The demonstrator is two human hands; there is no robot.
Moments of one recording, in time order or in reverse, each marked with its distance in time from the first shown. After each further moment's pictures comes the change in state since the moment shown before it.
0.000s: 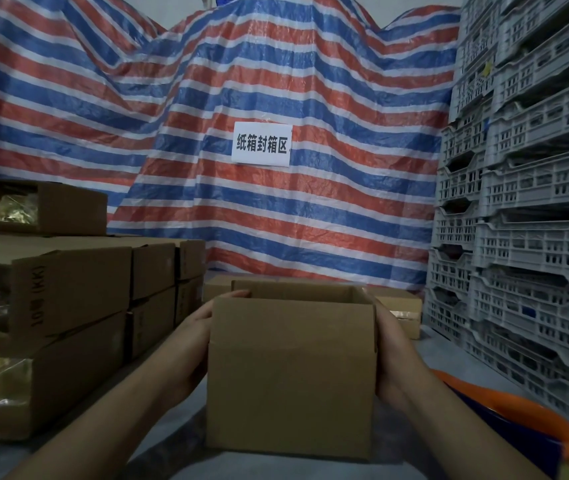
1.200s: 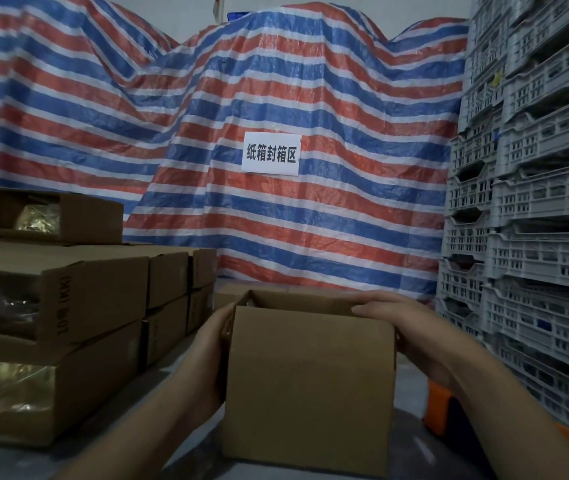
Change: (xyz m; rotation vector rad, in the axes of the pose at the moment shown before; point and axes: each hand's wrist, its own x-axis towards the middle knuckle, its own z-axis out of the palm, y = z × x) left_hand -0.004 -0.008 0.010 -0.243 0.095 0.029; right_hand -0.022 -0.058 0.011 -0.687 -0.102 -0.117
